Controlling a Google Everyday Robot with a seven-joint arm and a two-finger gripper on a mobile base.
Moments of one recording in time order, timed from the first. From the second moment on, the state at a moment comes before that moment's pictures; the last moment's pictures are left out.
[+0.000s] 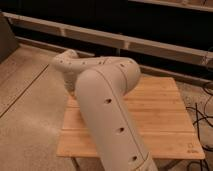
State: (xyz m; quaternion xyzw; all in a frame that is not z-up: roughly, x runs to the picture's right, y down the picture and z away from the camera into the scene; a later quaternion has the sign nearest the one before) arm -0.191 0.040 0.873 -0.30 0.24 0.51 0.77
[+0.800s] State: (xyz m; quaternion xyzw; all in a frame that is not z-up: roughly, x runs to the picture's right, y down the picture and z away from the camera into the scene) arm -0.307 0.079 0.859 -0.36 0.18 0.43 0.81
